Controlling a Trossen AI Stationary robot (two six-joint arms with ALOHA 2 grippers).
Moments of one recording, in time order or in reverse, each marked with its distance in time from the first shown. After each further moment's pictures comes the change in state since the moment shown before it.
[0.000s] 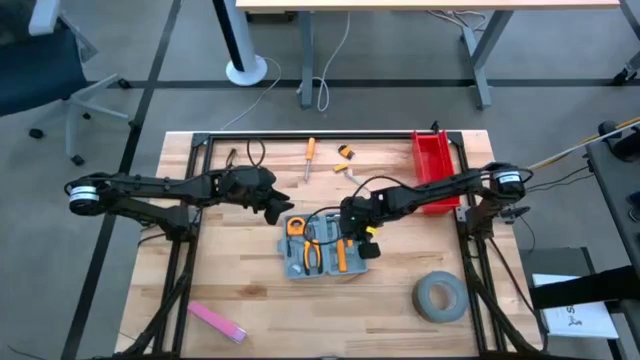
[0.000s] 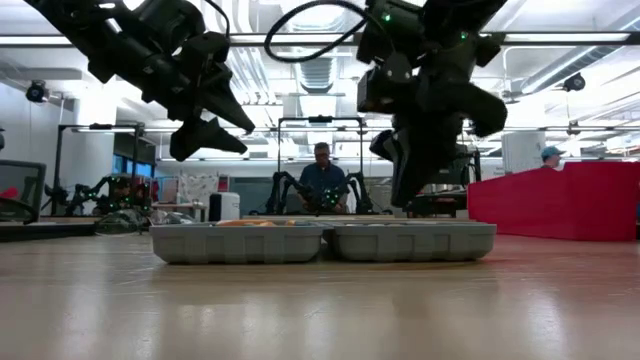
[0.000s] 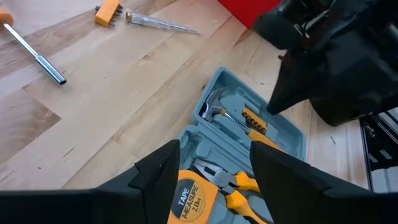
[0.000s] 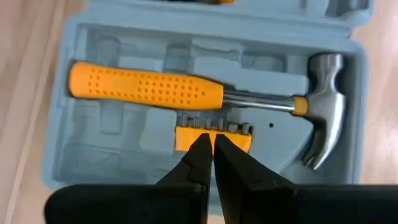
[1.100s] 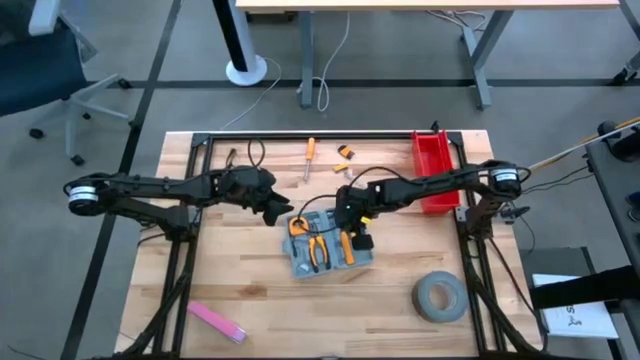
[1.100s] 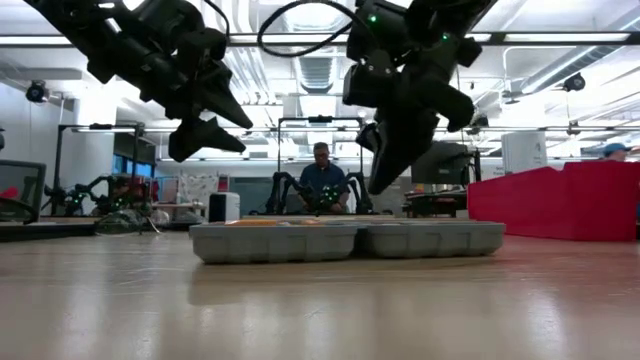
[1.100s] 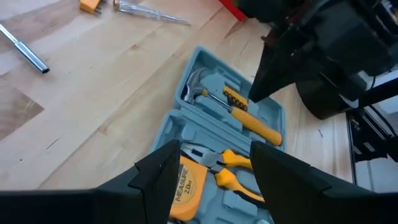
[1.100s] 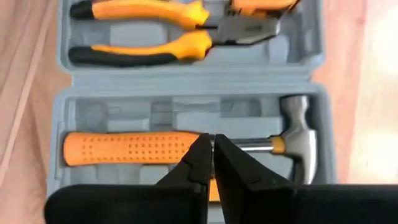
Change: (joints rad) left arm 0.000 -0.004 0.000 -0.009 0.050 -0.019; right arm -0.060 0.018 0.058 0.013 -0.011 -0.053
